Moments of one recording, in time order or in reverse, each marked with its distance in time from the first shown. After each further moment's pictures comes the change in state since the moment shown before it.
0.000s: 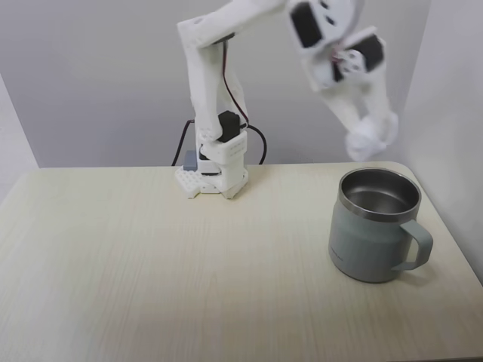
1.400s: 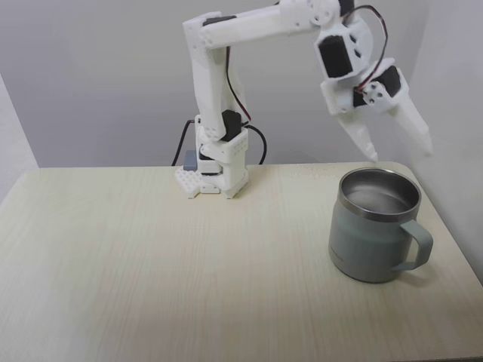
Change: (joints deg) arm -5.9 0.1 -9.4 -6.9 0.8
